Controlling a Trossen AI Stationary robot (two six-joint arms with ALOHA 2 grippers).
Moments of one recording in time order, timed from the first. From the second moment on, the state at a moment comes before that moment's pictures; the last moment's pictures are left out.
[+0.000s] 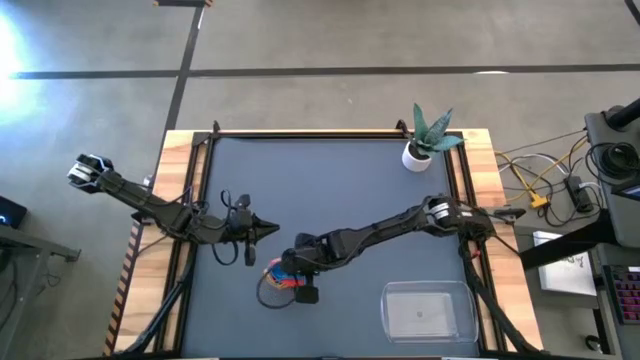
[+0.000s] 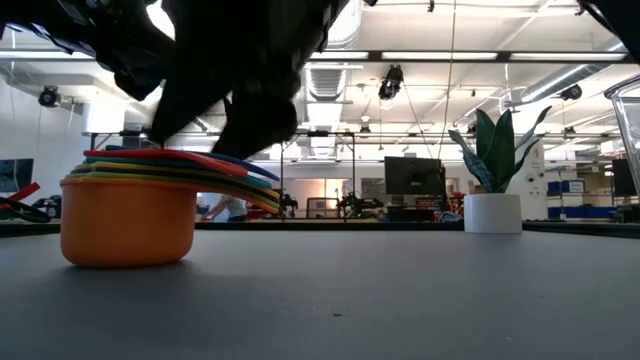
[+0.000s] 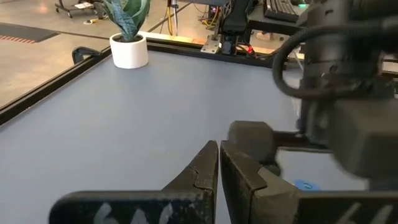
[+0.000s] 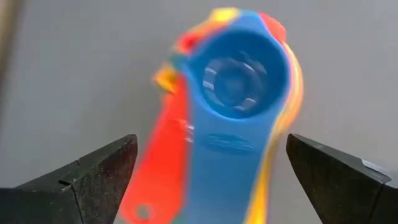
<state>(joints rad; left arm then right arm) -0.41 0.92 0.43 0.16 -0.56 -0.29 0.24 2.26 1.93 -0.58 -0.04 0.25</state>
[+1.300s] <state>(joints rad) -0.42 0.95 0.43 0.15 -0.56 -0.39 0.24 2.50 2.30 -0.99 0.04 0.09</state>
